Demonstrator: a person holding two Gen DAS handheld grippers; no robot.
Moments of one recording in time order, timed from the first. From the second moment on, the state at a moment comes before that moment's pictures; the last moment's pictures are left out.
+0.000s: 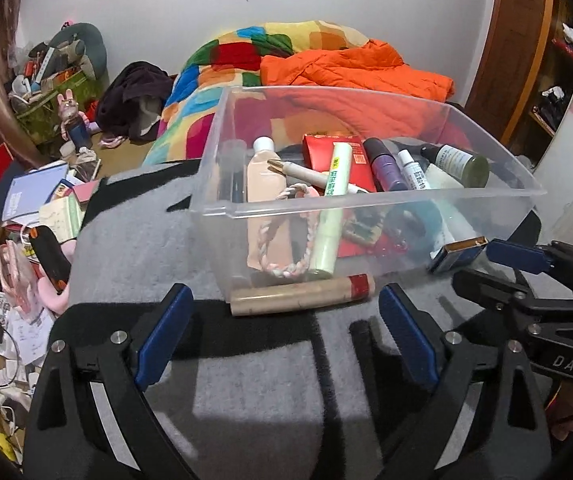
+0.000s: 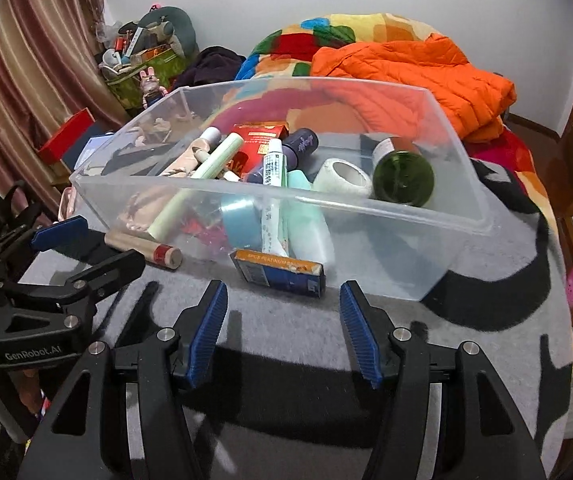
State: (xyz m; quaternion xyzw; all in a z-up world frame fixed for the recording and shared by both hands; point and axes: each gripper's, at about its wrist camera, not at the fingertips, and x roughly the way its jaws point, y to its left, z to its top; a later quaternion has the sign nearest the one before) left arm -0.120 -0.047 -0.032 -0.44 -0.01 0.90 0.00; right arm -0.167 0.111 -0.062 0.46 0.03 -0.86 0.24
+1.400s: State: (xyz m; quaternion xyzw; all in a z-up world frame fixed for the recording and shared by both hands) left arm -0.089 -0.028 -0.031 -0.48 -0.02 0.86 0.17; right arm -0.150 0.109 -0.071 0.47 0.10 -0.81 0.33
